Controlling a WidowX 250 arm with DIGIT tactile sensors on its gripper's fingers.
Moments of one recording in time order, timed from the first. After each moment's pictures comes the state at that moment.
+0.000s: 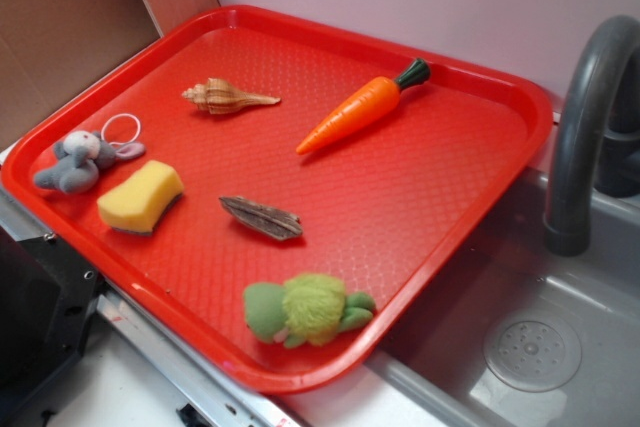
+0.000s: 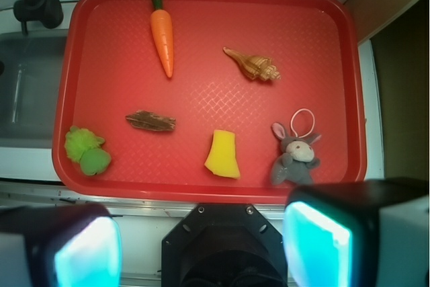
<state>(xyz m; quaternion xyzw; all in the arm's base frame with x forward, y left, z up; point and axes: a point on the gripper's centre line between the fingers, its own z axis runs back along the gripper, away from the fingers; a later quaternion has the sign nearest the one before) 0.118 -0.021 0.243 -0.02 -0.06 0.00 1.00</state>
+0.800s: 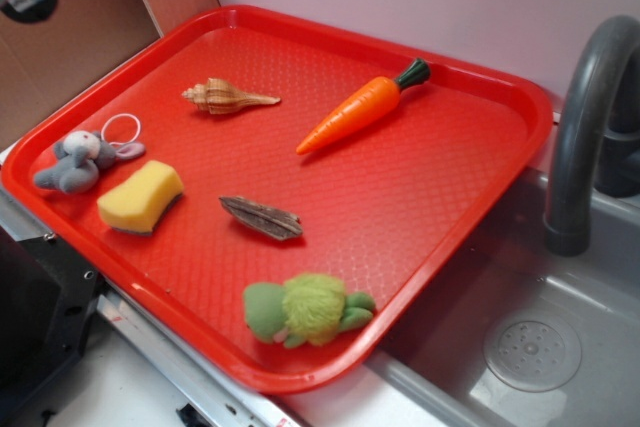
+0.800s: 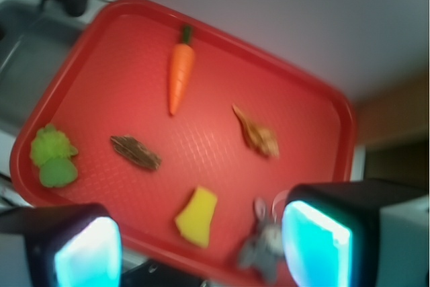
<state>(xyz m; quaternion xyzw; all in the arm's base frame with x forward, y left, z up) 0.152 -0.047 0.225 0.06 -0.14 -0.25 0.96</state>
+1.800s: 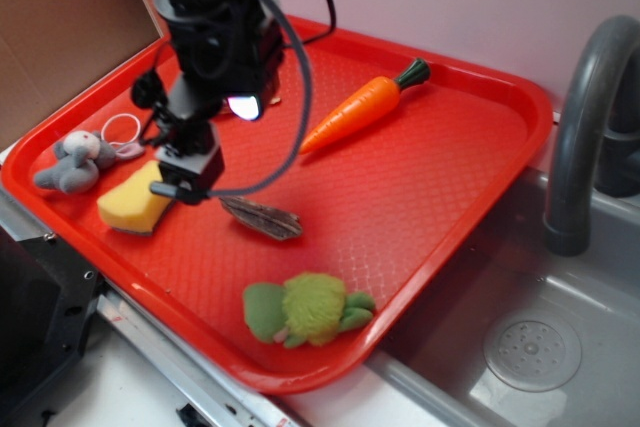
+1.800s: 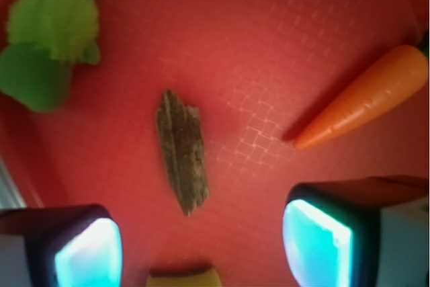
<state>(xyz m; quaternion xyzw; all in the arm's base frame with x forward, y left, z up) 0.191 -0.092 0.084 0.06 0.06 -0.57 0.82</state>
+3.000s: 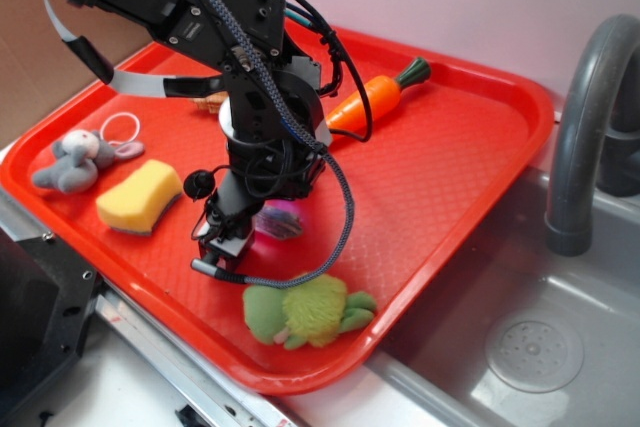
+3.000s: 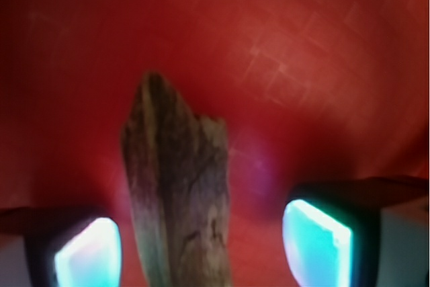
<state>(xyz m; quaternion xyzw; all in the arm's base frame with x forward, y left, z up) 0.188 -0.090 0.018 0.12 0.11 -0.58 0.80</state>
